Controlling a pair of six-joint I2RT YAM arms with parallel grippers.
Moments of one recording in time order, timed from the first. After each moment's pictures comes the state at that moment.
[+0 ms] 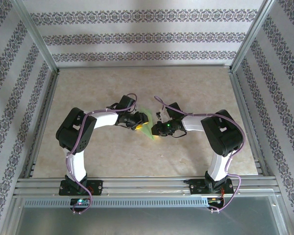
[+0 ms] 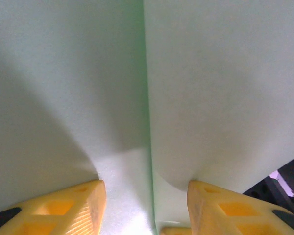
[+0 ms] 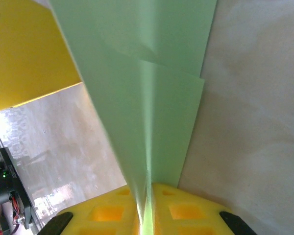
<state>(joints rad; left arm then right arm) -0.49 1.92 1.09 -0.15 0.50 -0.91 0.46 1.82 0.85 -0.11 -0.70 0.47</state>
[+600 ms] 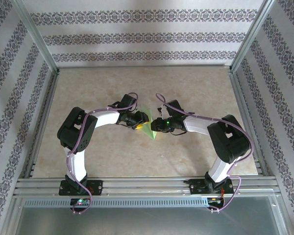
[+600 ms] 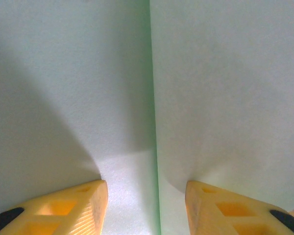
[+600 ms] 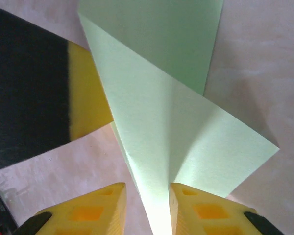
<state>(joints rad) -0.49 1.94 1.13 -0.21 0.48 -0.91 0.50 1.71 0.86 -0.12 -0.52 0.55</state>
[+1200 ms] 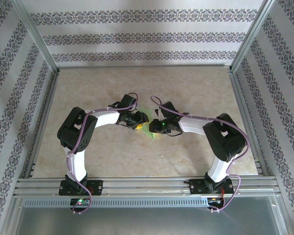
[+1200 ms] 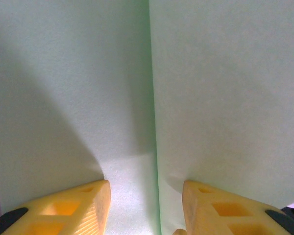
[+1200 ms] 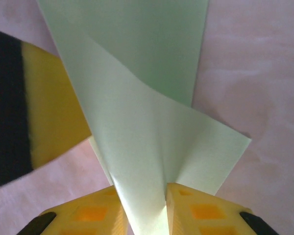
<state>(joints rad) -0.49 1.94 1.13 -0.21 0.47 -0.91 0.57 1.76 0.90 -0.15 -0.39 0.59</state>
